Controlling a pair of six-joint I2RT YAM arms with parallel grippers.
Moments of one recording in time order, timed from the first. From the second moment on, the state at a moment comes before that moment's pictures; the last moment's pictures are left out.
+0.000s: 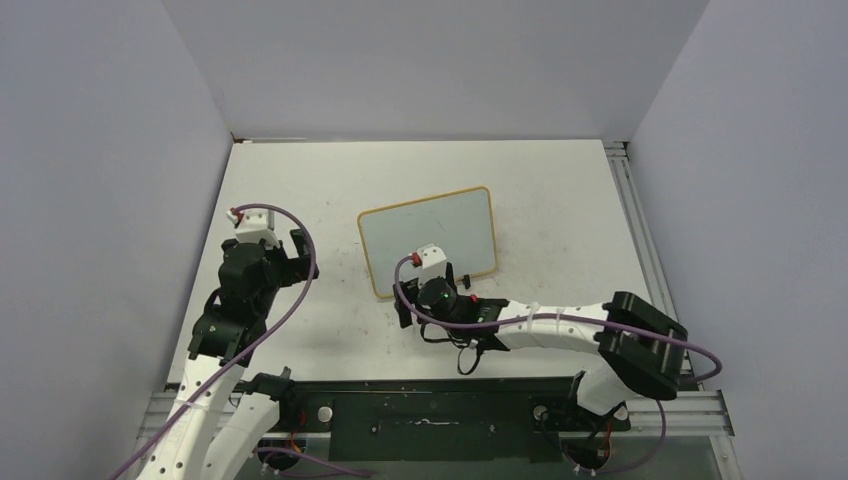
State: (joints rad) left arm -0.24 0.65 0.75 -0.50 -0.23 -0.28; right arm 1.12 1.55 0.79 0.16 0.40 0.46
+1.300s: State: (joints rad) left arm -0.58 0.75 0.79 -0.20 0.21 -0.12; right arm 0.90 1.30 0.59 -0.48 0.31 0.68
